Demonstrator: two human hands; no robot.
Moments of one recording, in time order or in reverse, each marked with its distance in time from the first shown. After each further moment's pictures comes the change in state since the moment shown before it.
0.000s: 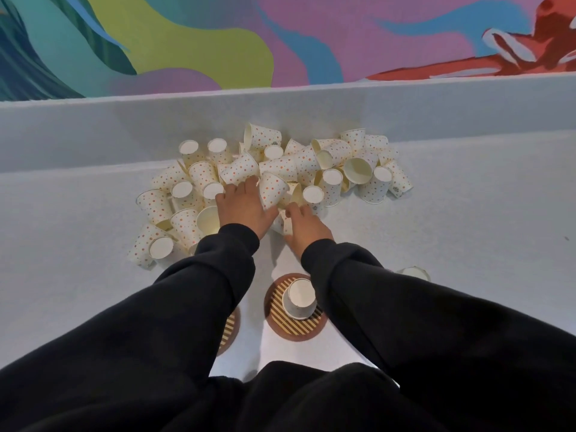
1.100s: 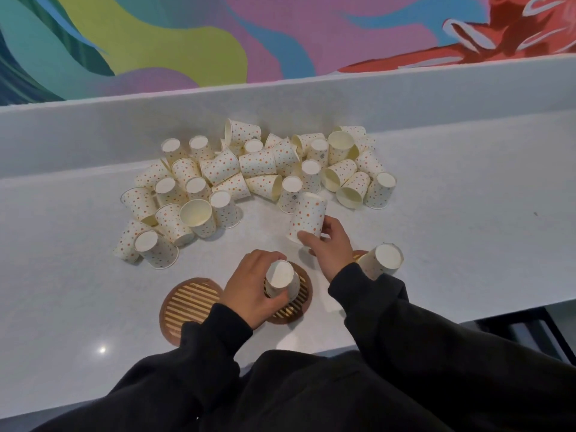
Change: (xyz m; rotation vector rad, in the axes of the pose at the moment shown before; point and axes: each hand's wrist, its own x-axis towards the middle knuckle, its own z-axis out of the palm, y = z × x) left_hand -0.180 0.014 -0.003 -0.549 -0.237 0.304; right_hand -0.109 0.046 -0.022 1.143 0.170 0.380
